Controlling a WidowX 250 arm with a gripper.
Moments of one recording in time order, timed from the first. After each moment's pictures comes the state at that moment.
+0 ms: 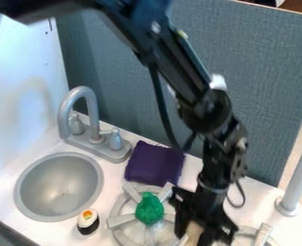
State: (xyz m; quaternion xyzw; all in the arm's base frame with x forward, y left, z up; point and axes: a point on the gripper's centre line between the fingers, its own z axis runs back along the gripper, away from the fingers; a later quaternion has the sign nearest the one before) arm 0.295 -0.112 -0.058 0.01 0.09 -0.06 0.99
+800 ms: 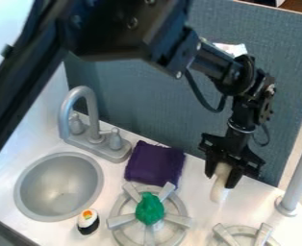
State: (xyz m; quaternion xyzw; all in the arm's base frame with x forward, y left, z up) arm 0.401 -0.109 -0.043 0.03 0.06 -0.02 1.00
